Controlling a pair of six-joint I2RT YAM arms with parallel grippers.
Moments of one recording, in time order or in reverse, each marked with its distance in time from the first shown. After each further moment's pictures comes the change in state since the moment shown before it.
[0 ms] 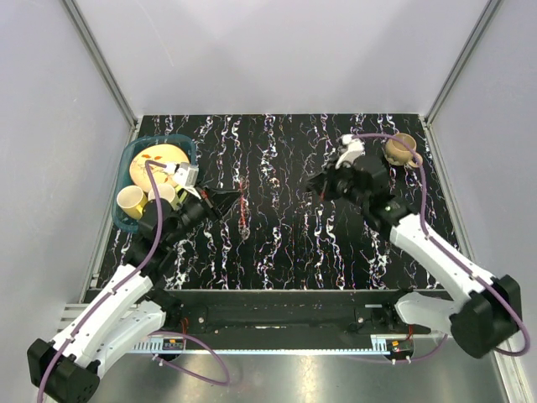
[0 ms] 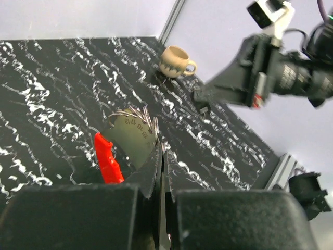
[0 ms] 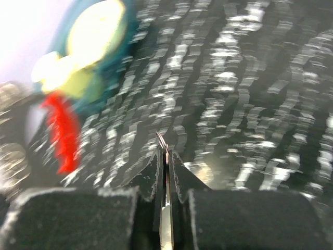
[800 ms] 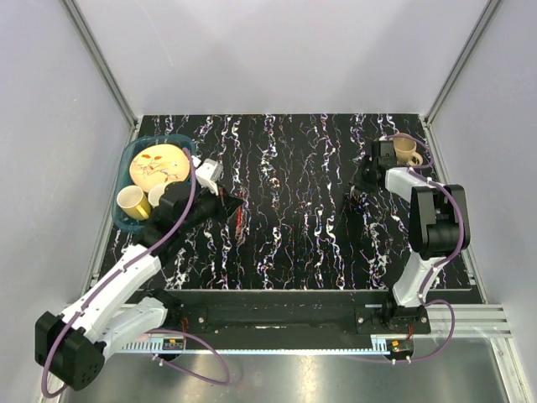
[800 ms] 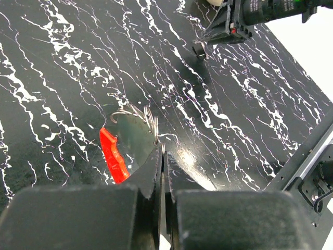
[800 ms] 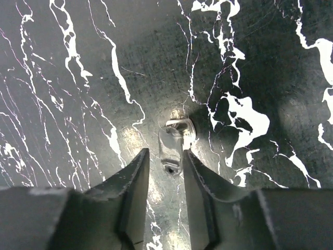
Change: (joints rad) left arm 0.000 0.159 0.094 -0.278 -0.019 0.197; right arm -0.546 0.719 0.208 -0.117 0.092 0.111
